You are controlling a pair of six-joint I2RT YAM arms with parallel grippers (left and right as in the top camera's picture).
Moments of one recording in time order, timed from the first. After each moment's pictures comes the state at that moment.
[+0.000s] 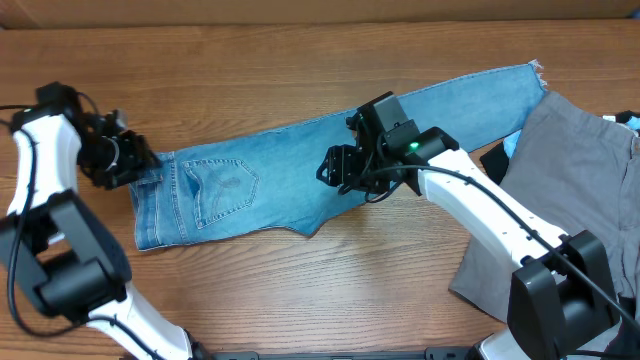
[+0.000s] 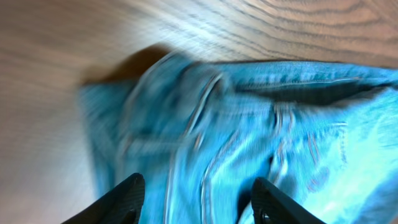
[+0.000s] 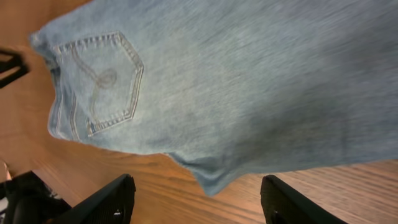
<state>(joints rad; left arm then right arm) 0.46 1.98 1.58 -1.13 0.31 0.03 0.49 1.73 1.28 -0.67 -0.43 0.59</state>
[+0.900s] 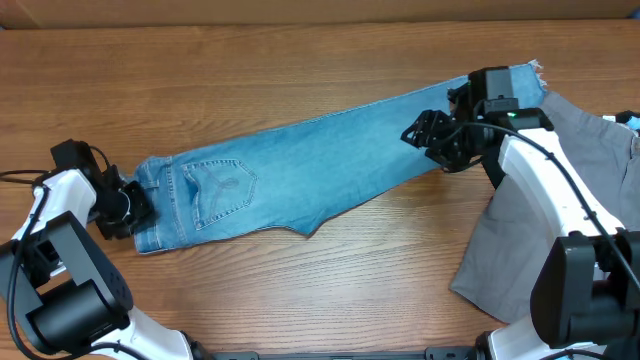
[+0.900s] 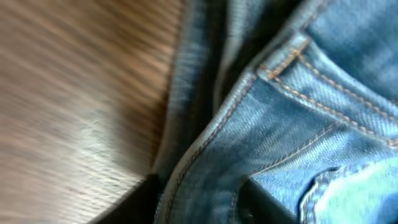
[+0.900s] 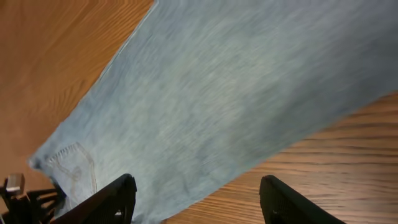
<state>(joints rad) 0.51 1.85 1.10 -0.79 0.14 -0.13 0.06 1.73 1.28 -0.72 -0.46 0.52</state>
